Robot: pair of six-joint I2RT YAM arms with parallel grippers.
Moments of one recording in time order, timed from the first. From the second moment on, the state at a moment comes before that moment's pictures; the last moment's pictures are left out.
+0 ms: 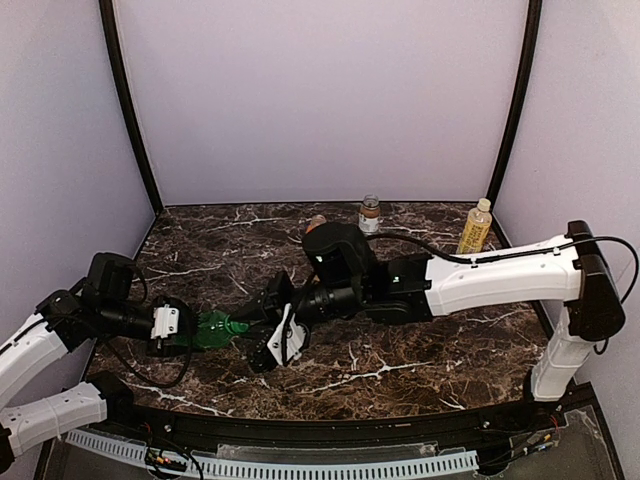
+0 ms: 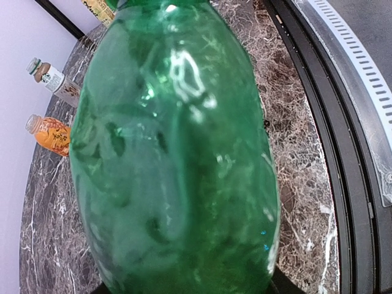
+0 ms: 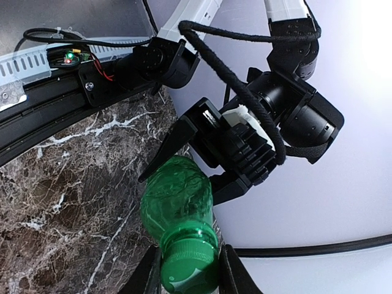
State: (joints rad) left arm -0.45 0.64 0.55 -0.73 0.60 1.07; right arm 1.26 1.75 1.35 0.01 -0.36 -1.38
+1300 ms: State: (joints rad) left arm -0.24 0.48 0.30 -0.18 0.56 0.19; right arm 0.53 1.93 1.16 -0.27 0.13 0.25
